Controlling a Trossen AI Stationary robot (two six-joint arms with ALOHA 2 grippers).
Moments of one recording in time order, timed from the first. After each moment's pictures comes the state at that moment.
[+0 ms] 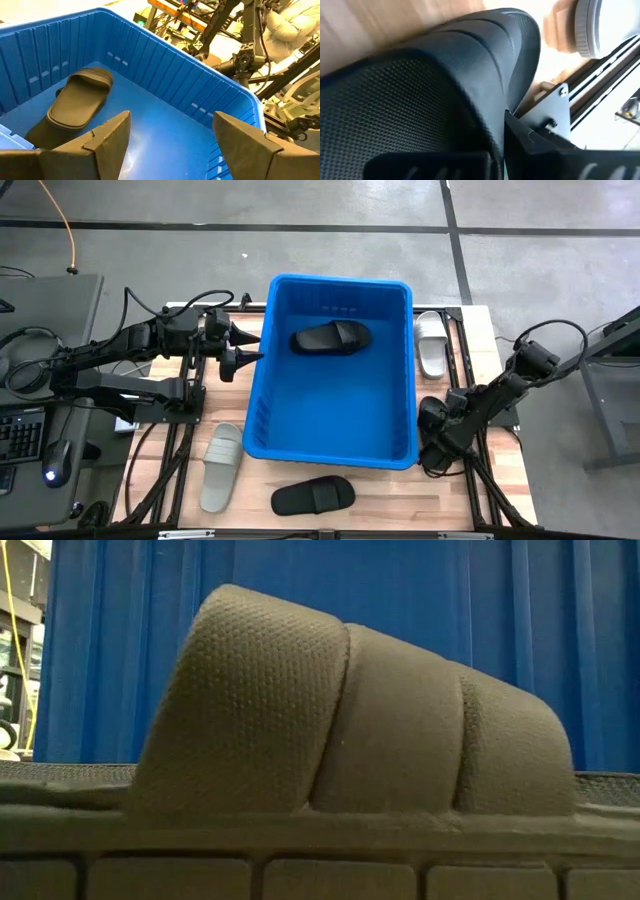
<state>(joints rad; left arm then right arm) 0.29 0.82 1.03 -0.57 0.02 -0.40 0.77 1.49 0.73 -1.29 0.18 1.20</state>
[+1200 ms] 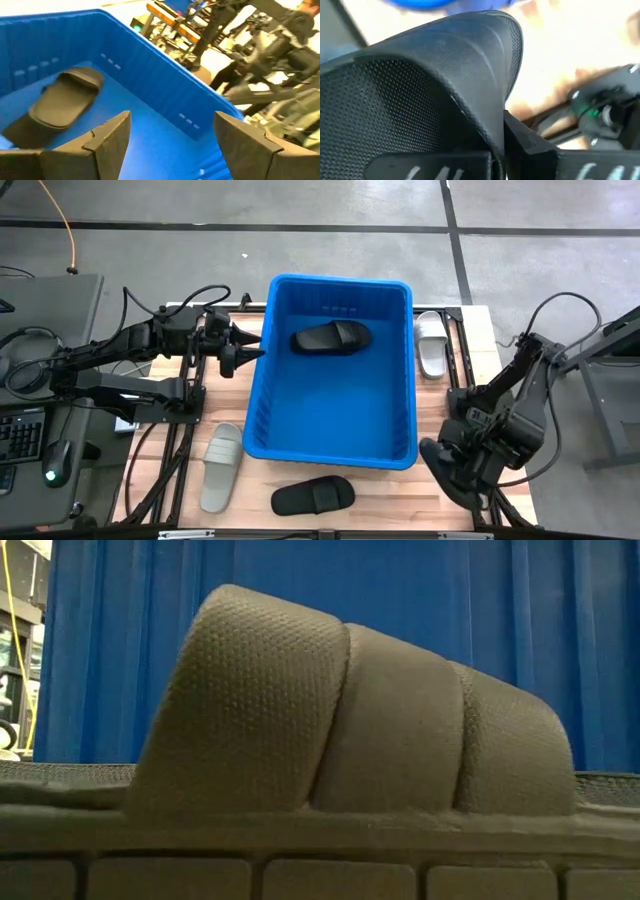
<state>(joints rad) 0.29 0.82 1.03 -0.52 0.02 -0.52 0.96 1.38 1.48 -1.57 0.08 1.41</state>
